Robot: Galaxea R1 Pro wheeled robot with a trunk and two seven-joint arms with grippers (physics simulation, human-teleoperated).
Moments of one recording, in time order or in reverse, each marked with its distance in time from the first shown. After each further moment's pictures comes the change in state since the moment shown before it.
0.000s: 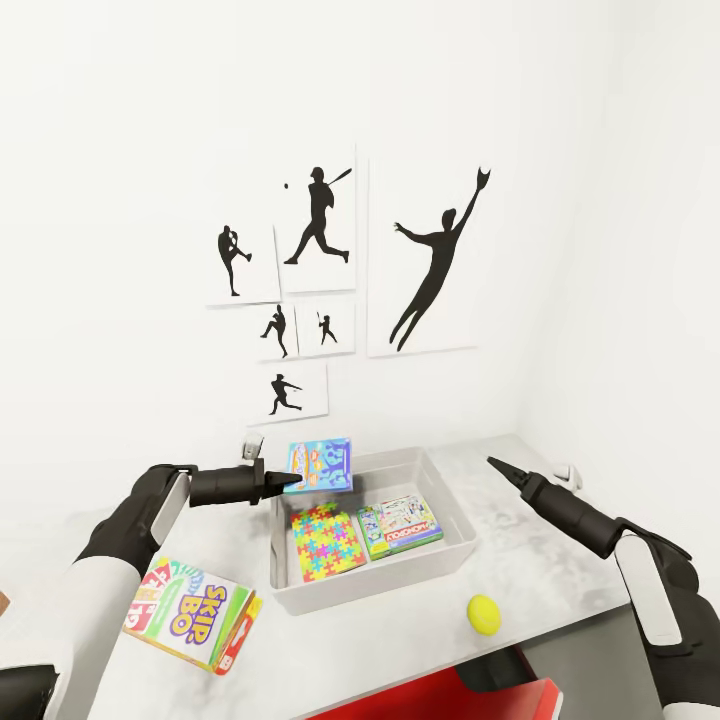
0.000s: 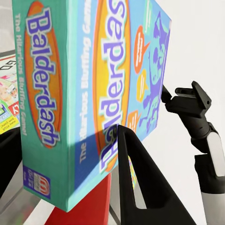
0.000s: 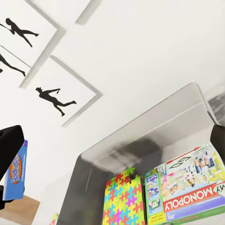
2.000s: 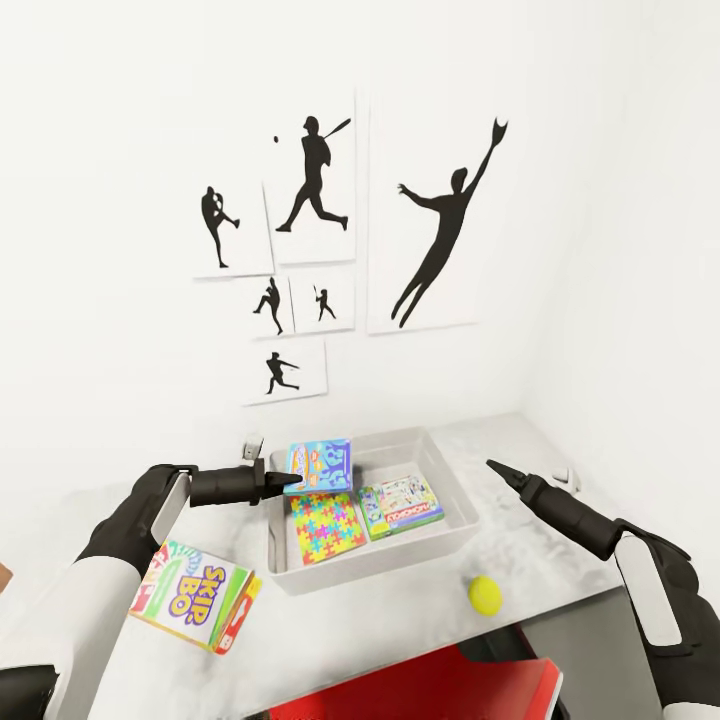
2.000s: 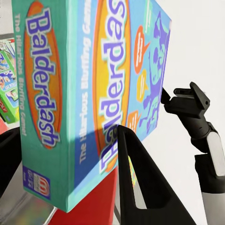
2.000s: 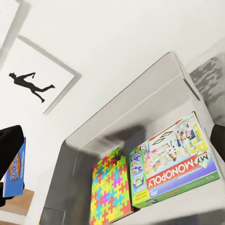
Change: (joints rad) left arm 0.000 0.000 -0.002 0.001 -0.001 0.000 0.002; right arm 0.000 -0.001 0.000 0.009 -0.001 0.020 -0.004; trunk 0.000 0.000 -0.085
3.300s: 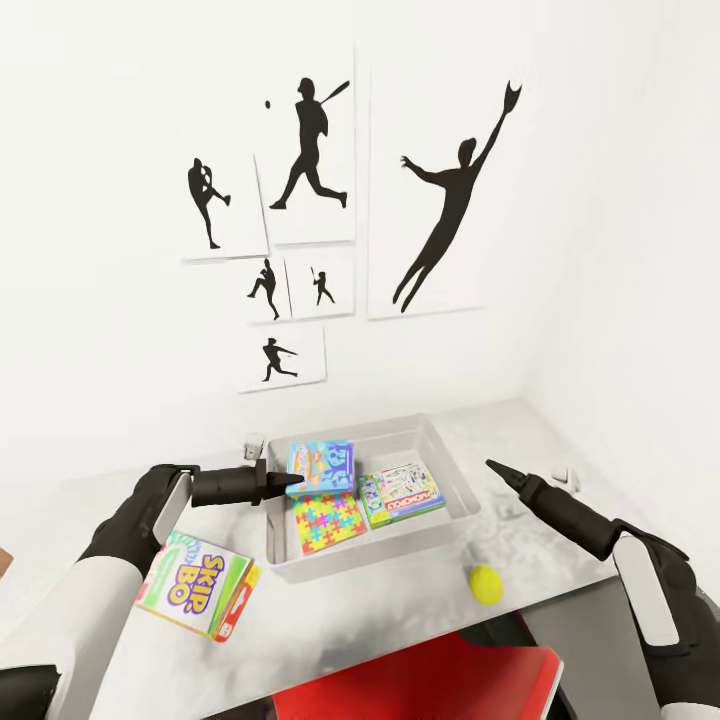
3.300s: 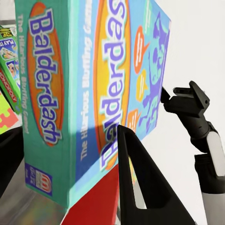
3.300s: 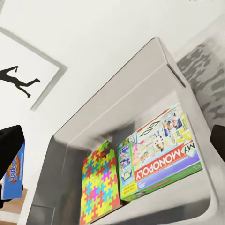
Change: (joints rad) left arm 0.000 -0.006 -0.001 0.000 -0.002 -0.003 0.001; right arm 0.000 0.007 -0.001 0.000 0.008 -0.012 -0.003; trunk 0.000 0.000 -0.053
